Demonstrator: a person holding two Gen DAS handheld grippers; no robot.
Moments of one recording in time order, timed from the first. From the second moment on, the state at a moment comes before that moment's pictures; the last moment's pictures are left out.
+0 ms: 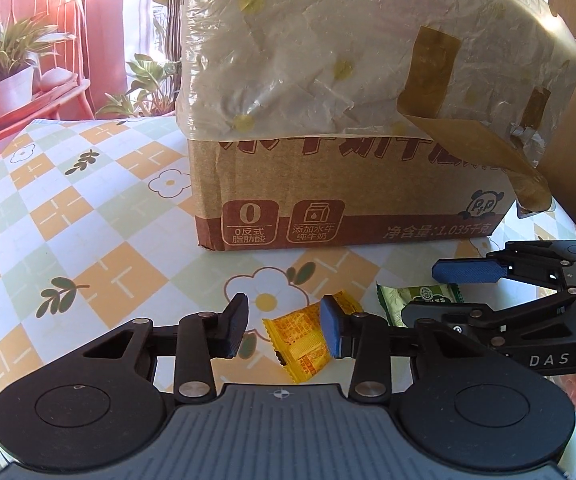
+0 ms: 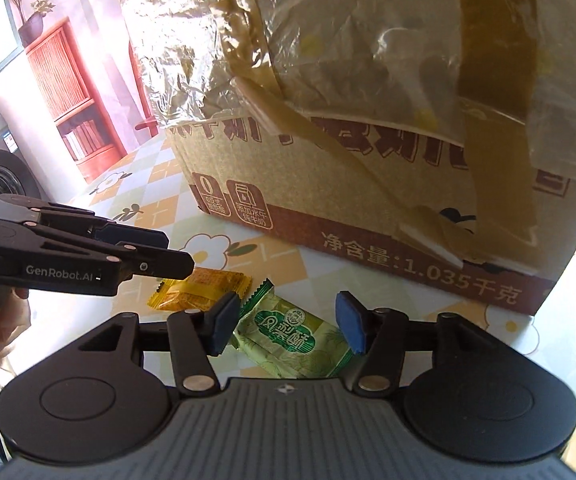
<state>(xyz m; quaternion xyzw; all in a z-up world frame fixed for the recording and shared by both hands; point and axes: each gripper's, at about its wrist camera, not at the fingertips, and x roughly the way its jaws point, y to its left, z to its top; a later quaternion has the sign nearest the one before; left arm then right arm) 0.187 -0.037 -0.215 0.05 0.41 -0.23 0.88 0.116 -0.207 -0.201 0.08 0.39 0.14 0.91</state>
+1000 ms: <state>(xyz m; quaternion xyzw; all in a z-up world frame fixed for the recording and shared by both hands) 0.184 -0.043 -0.216 0.09 0.39 -0.27 0.87 0.081 -0.224 -0.213 0.03 0.37 0.05 0.93</state>
